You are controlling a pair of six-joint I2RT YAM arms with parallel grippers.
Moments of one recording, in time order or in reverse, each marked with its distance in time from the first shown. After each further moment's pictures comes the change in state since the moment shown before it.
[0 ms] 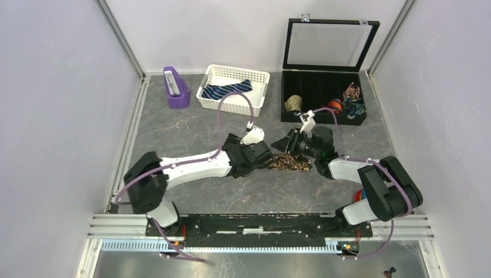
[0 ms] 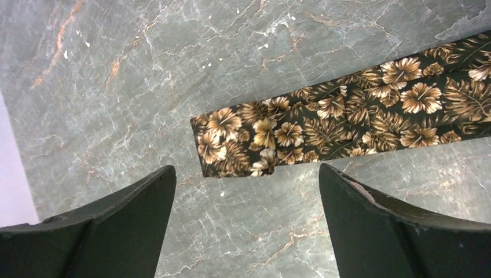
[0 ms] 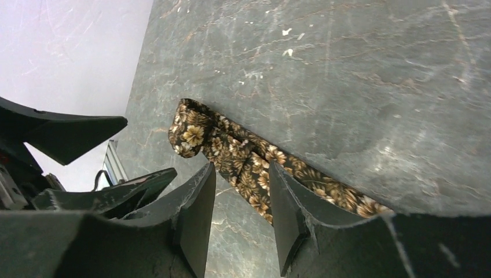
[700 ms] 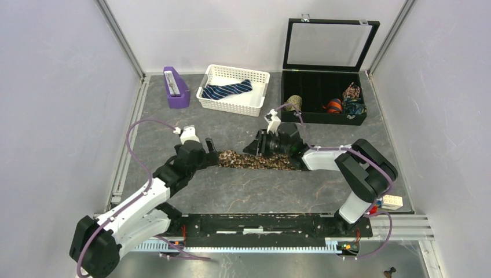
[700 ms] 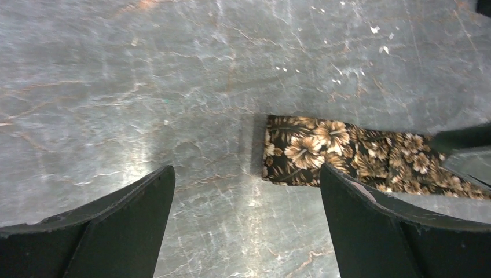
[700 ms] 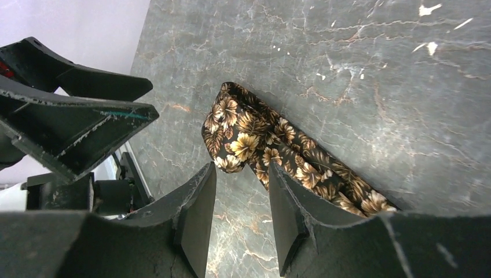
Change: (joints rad) left arm 0.499 -0.763 -0.640 0.426 0.393 -0.090; right arm 0.288 0.210 0.263 -0.092 0.094 -0.011
